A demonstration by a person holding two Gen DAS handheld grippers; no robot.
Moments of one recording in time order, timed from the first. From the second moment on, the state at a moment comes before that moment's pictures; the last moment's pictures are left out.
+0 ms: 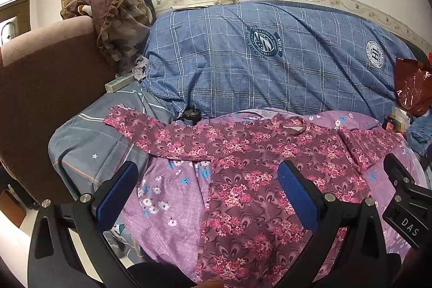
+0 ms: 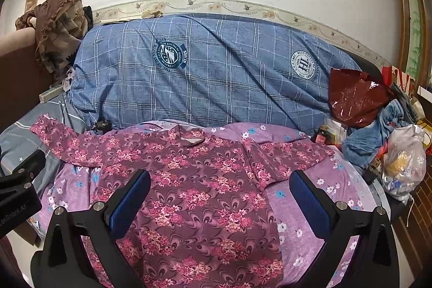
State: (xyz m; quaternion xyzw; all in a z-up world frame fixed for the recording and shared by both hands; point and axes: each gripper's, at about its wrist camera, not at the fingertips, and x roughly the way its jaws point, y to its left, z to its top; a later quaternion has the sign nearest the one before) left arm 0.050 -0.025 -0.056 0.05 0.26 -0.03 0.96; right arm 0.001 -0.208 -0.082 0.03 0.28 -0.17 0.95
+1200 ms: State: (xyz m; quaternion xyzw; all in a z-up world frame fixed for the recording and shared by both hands) left arm 0.072 -0.048 -0.072 0.06 0.29 -0.04 0.95; right arm 0.017 -0.224 -0.101 0.03 0.30 -0.18 0.94
